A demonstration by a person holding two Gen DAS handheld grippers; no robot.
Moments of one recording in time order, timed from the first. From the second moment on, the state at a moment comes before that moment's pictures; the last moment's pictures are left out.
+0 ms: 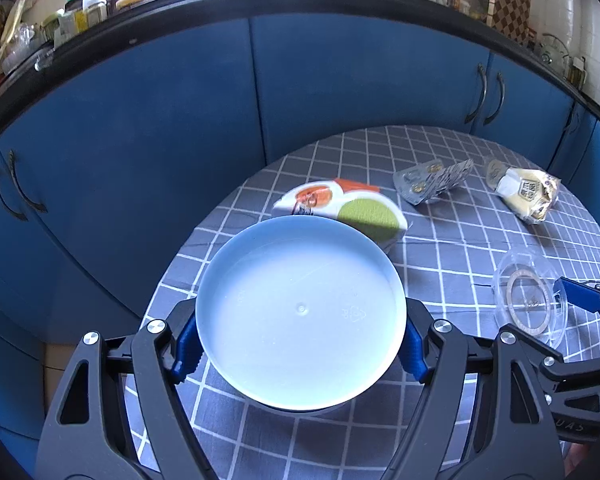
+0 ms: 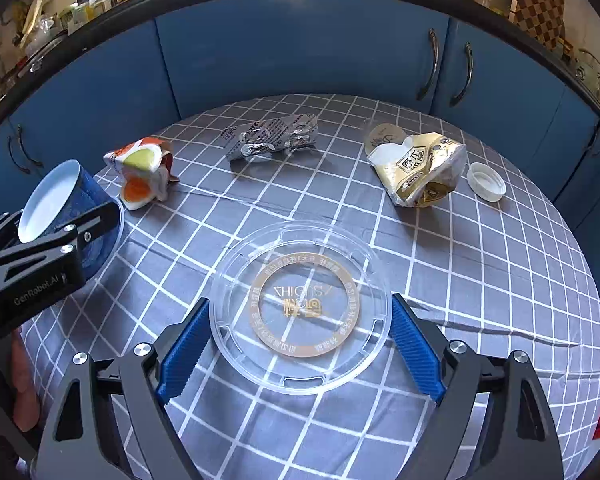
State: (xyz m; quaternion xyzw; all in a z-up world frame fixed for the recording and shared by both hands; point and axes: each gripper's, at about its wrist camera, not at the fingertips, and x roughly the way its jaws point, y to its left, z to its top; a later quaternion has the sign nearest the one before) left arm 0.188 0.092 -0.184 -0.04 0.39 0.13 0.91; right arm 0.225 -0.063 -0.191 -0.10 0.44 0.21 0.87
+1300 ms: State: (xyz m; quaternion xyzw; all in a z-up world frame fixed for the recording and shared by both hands) left arm 0.162 -0.038 -0.133 0.01 0.35 0.04 0.94; right arm 0.162 -0.212 -0.139 -0.03 0.38 0.15 0.91
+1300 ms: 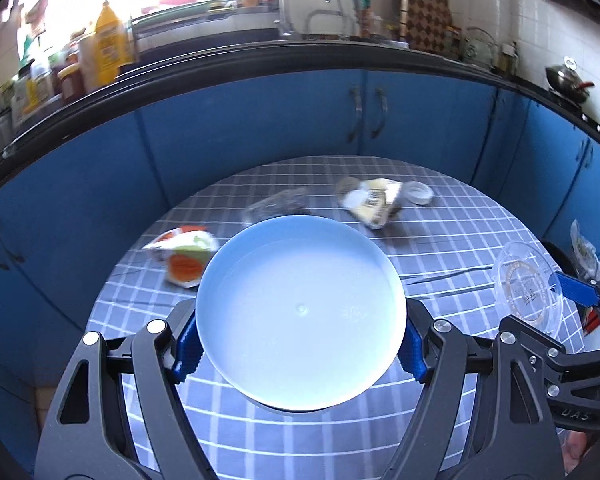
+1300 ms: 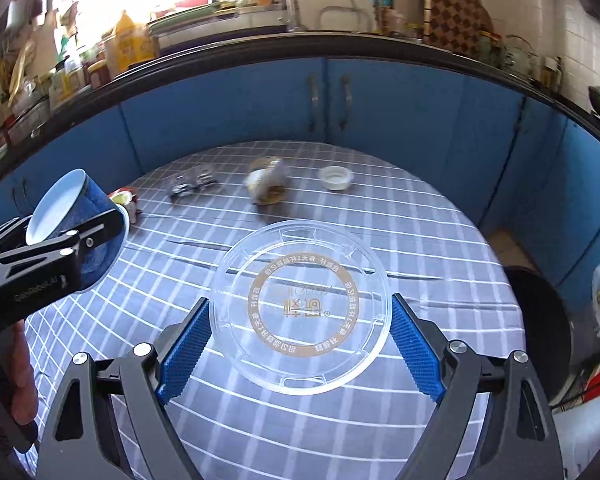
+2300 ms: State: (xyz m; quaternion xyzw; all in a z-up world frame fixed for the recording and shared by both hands) left arm 0.224 -0.239 -0.139 0.09 0.35 -0.07 0.93; right arm 0.172 -0.378 -0.141 0.03 0.36 0.05 0.93
